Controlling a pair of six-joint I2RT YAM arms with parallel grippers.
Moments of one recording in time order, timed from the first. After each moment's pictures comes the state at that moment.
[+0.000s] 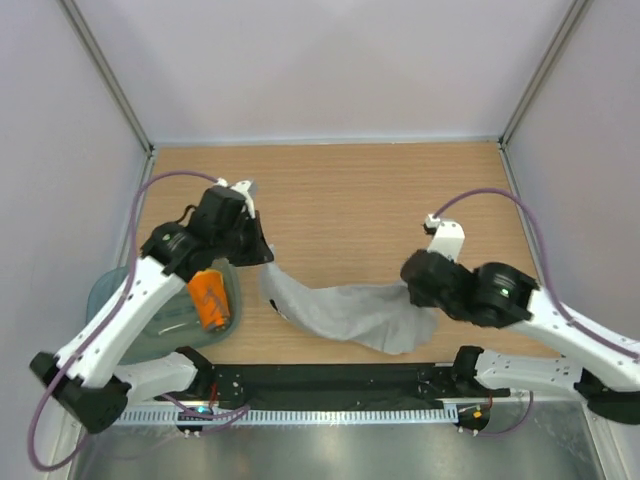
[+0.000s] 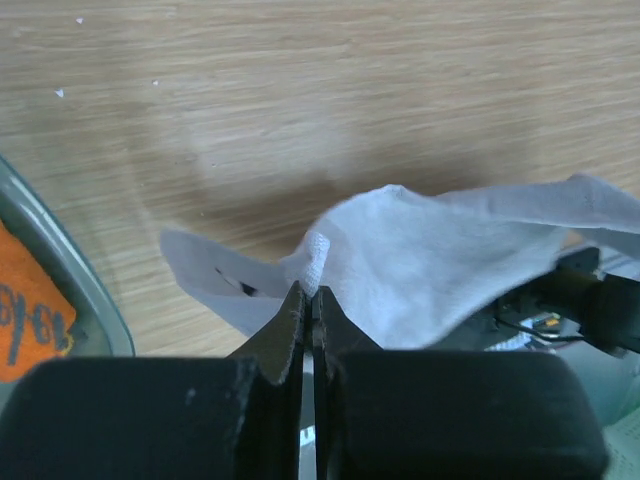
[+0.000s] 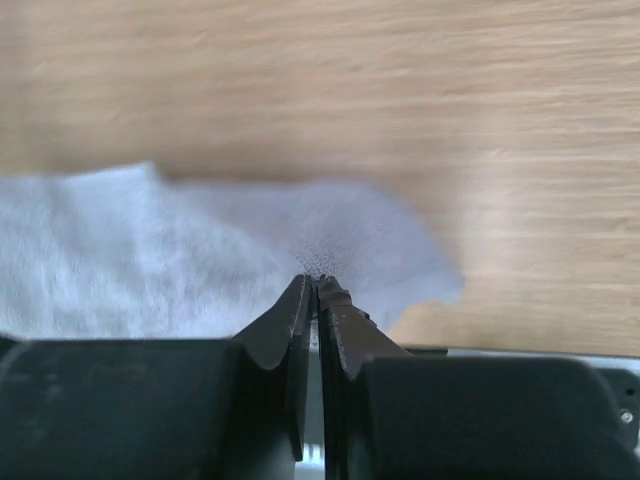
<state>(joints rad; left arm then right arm) -0.60 1.06 1.27 -0.98 0.05 -0.60 1.17 0.89 1.18 -1.30 0.60 1.01</state>
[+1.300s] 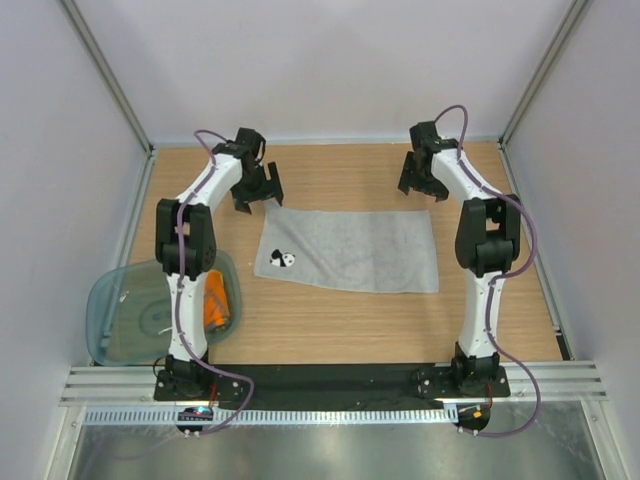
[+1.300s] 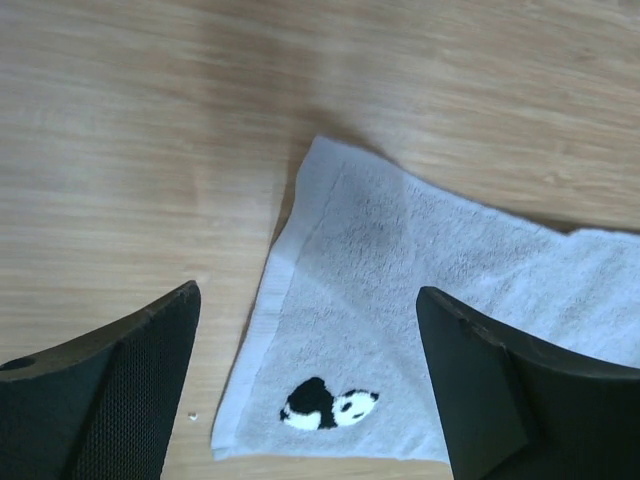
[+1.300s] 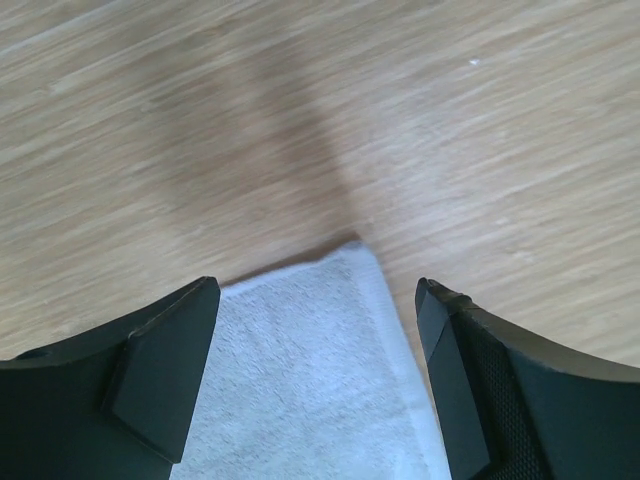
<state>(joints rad) -0.23 2.23 1.95 -0.90 0.05 -0.47 0.15 2.17 1.87 -0.82 0.30 0.44</state>
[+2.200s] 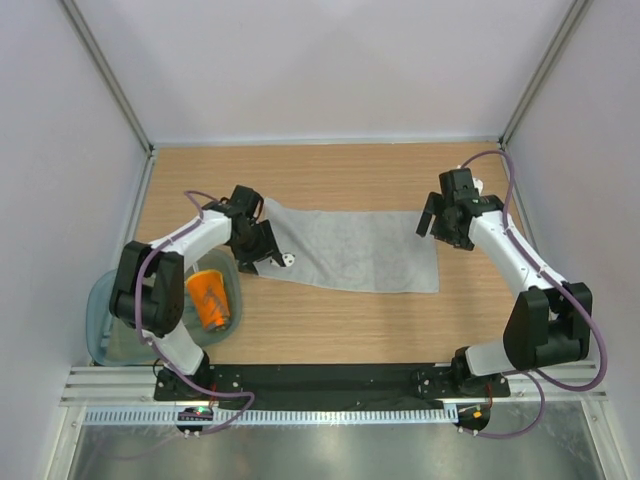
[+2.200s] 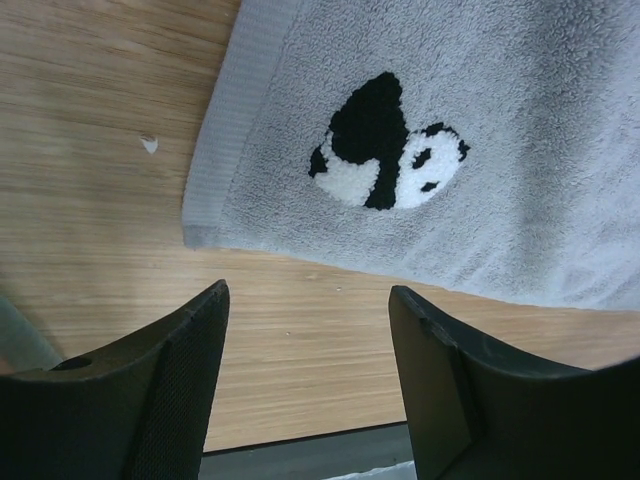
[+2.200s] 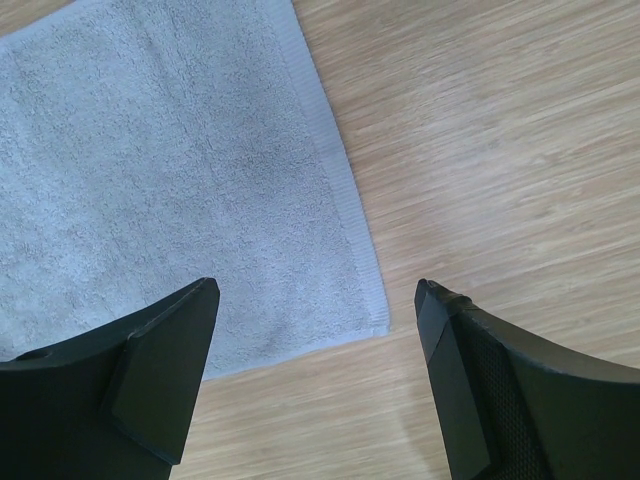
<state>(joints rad) -0.32 1.69 1.11 -0.71 0.16 -0.68 0.14 1.43 1.11 -0.75 0.21 0.47</state>
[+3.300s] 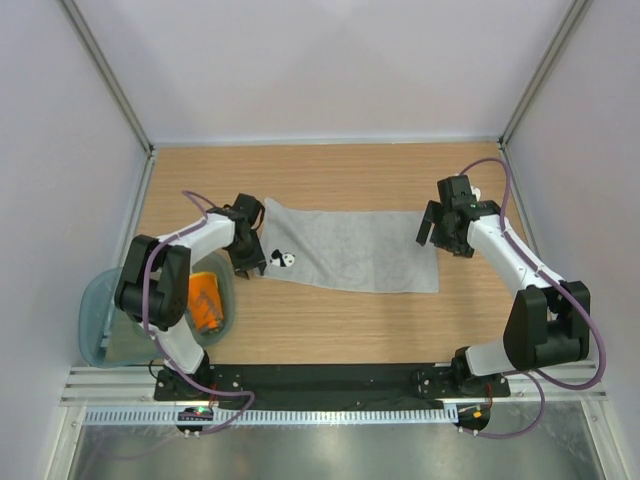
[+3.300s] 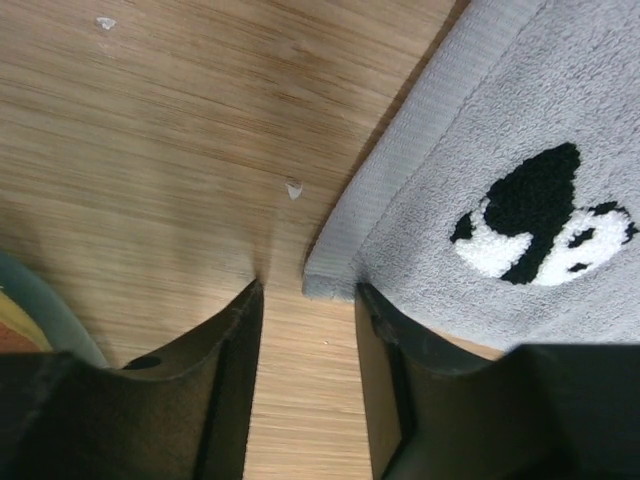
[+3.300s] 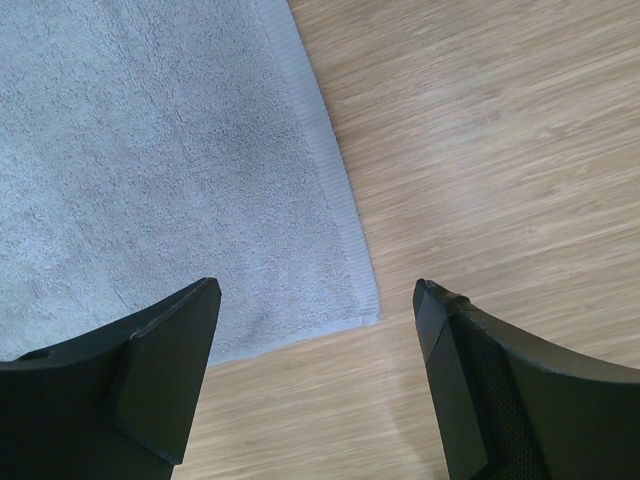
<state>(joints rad) -0.32 1.74 1.06 -0.70 -0.05 -0.66 0.14 1.42 1.06 -0.75 0.21 0.47</state>
